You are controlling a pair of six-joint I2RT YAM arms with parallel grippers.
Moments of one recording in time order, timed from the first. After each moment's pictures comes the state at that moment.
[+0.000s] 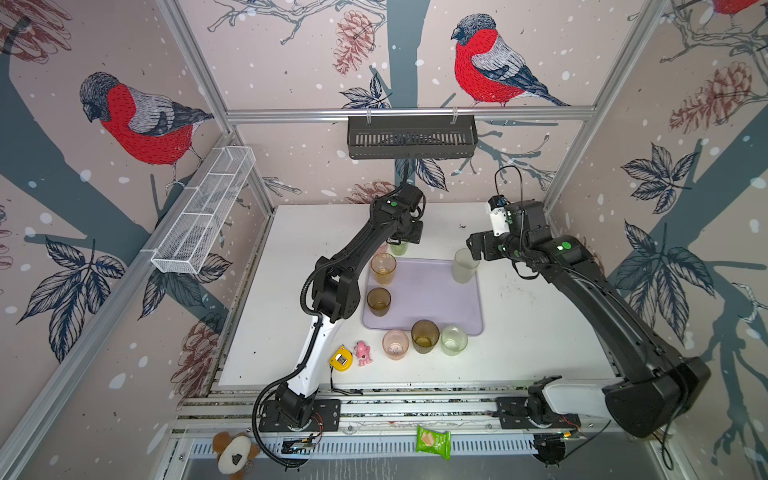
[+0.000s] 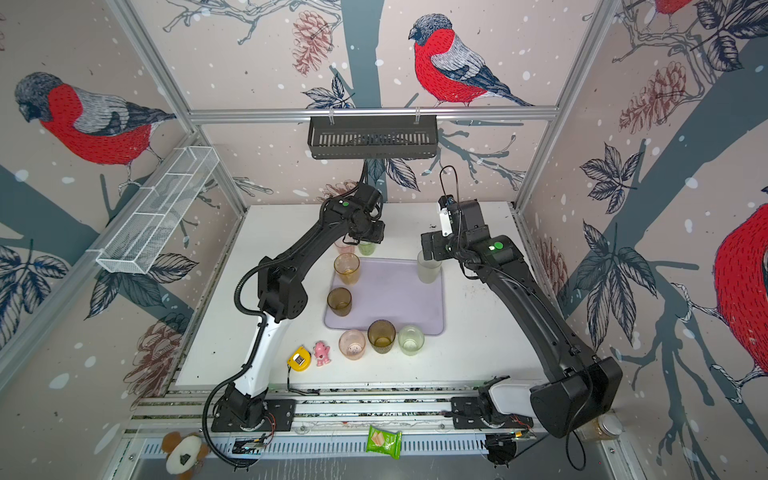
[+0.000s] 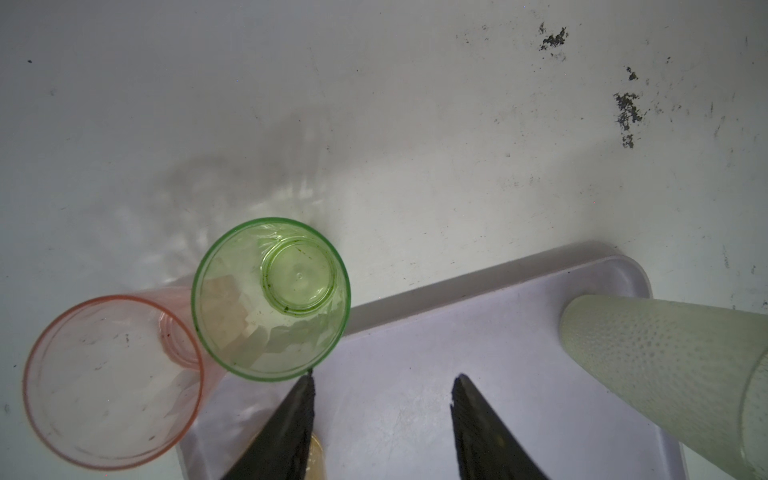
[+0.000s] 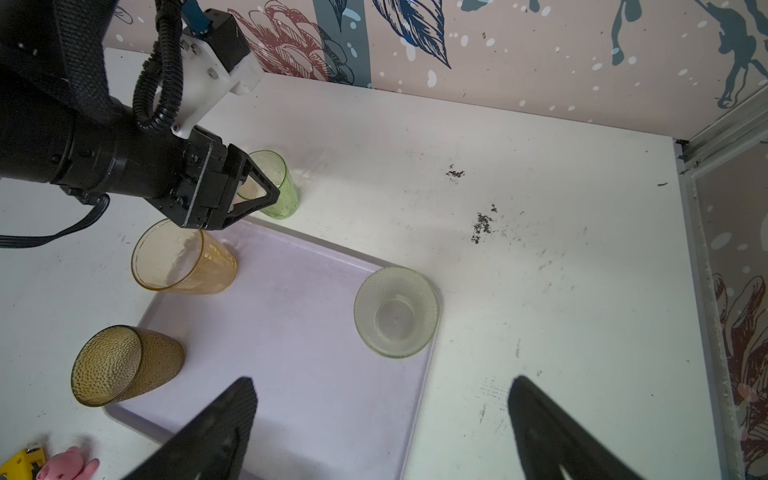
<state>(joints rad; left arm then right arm) -0.56 2.40 2.42 -1.08 0.02 -0.26 0.40 1.31 1.39 -0.80 0.03 0.11</state>
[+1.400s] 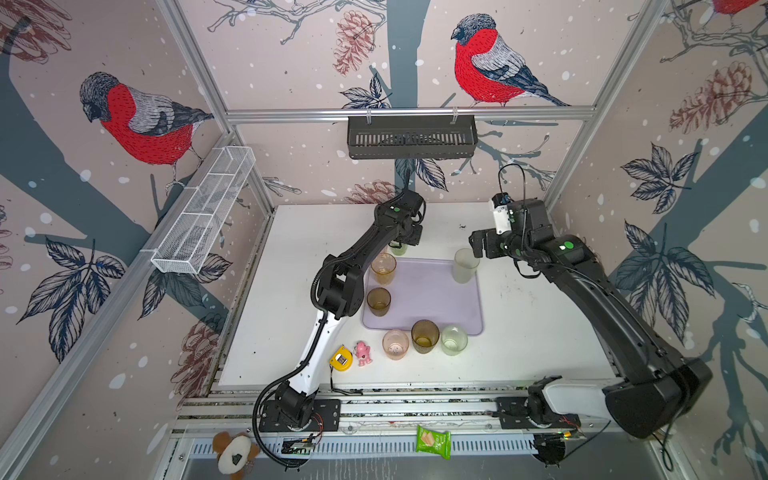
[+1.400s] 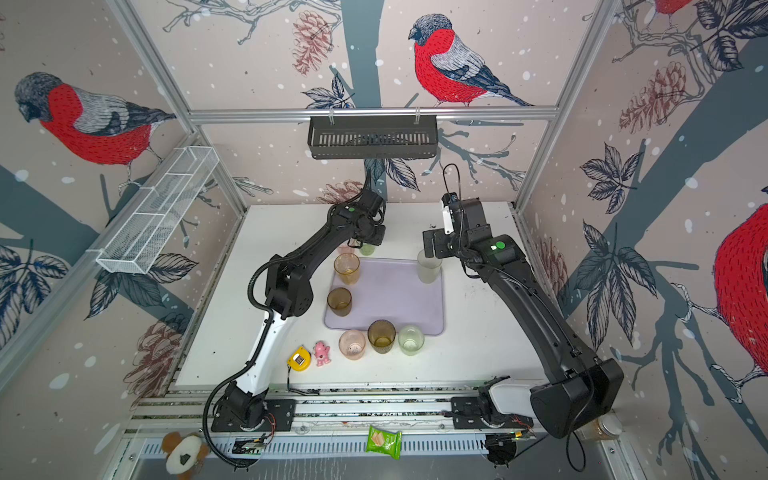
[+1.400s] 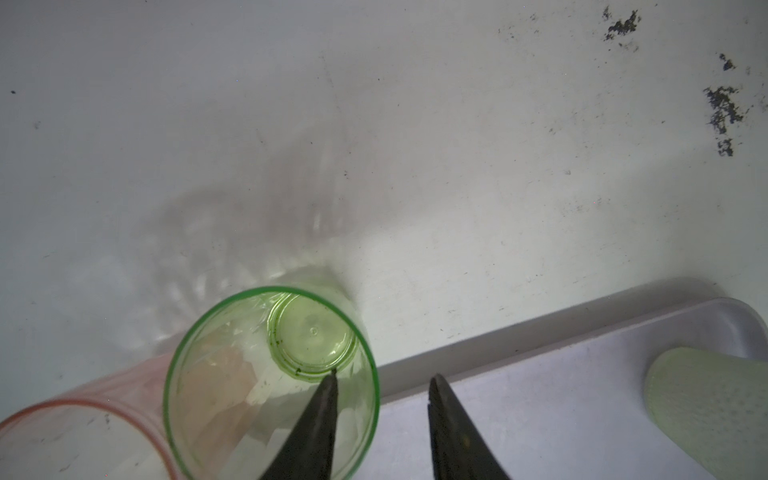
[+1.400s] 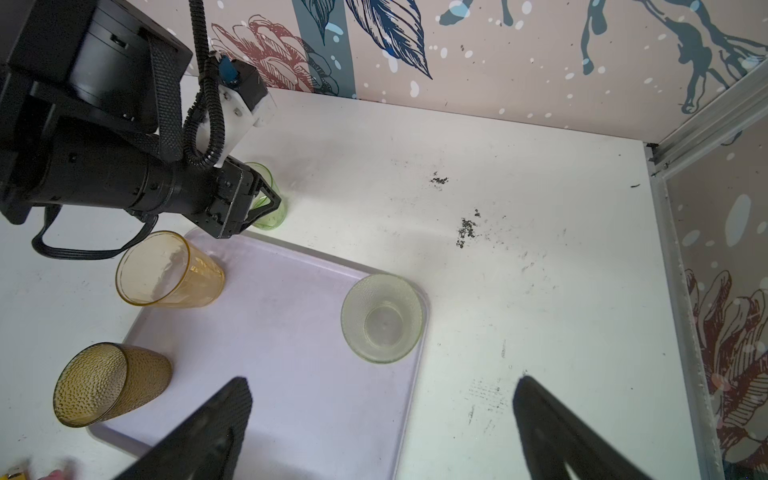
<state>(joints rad) -0.55 2.49 2.42 -0.99 -0.03 -0.20 0.40 1.31 1.41 -0.80 0.06 0.11</state>
